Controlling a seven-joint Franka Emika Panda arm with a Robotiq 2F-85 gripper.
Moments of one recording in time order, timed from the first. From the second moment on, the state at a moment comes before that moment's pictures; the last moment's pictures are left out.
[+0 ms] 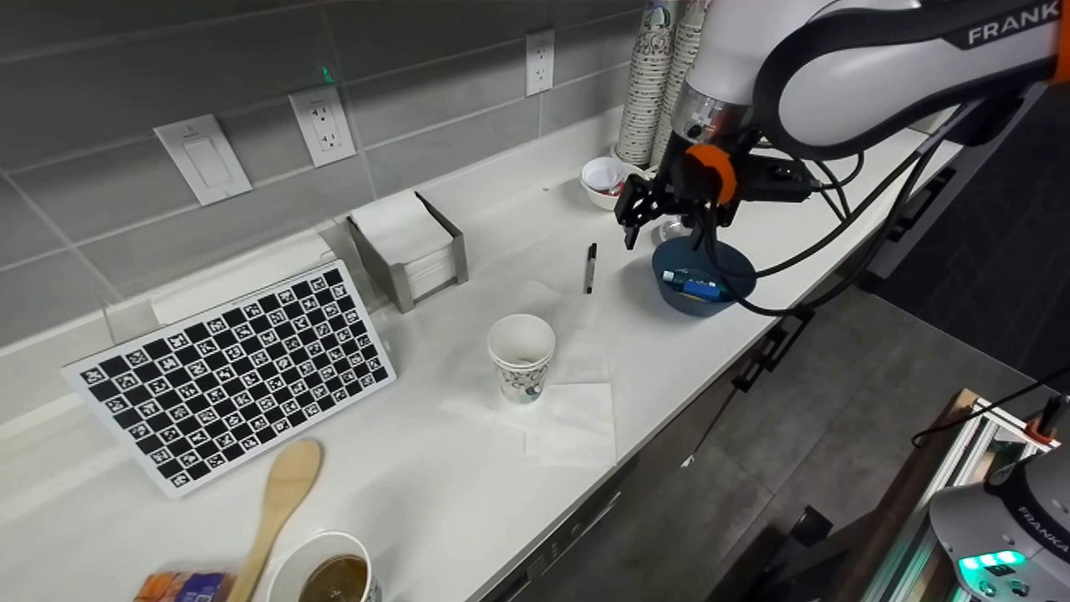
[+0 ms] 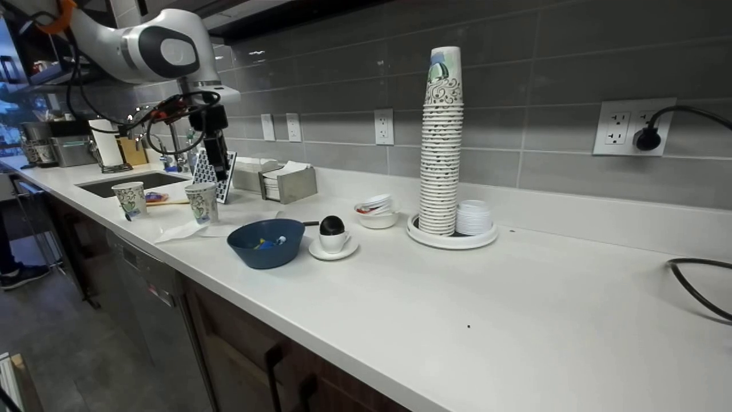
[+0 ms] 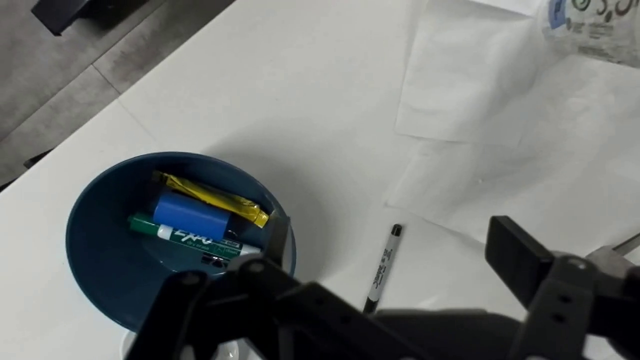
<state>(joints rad) 0.04 -0.08 0.24 -2.21 0.02 2.23 0.89</state>
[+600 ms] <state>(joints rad) 0.06 0.17 0.14 -2.02 0.02 2.25 0.96</state>
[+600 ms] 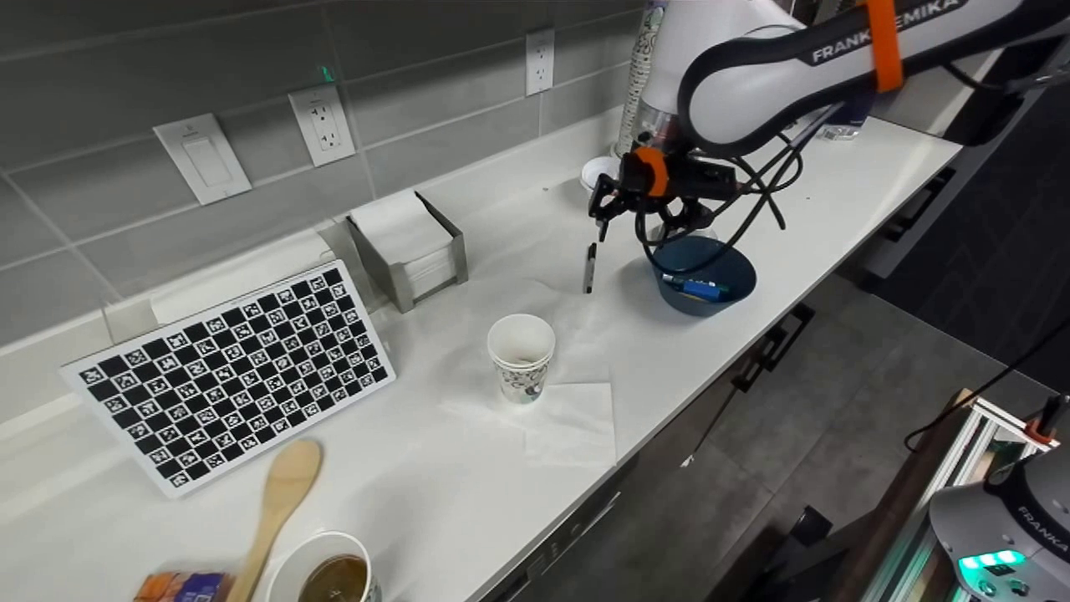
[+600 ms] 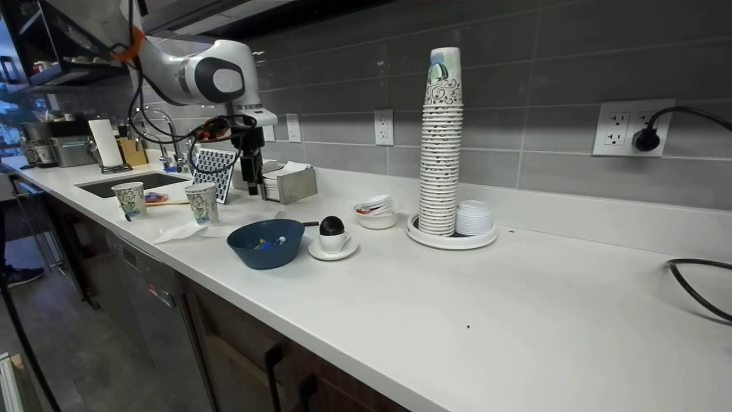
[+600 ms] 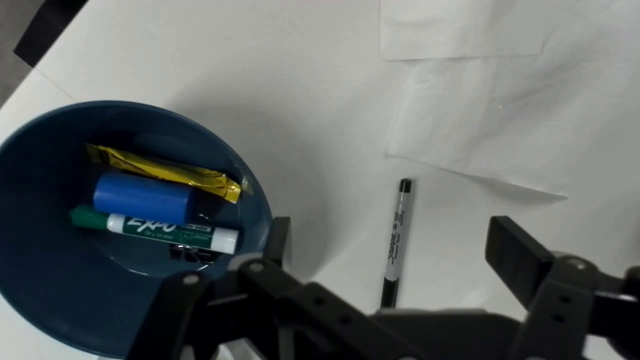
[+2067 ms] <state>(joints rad) 0.08 0.51 0.05 -1.82 0.23 2.42 0.78</state>
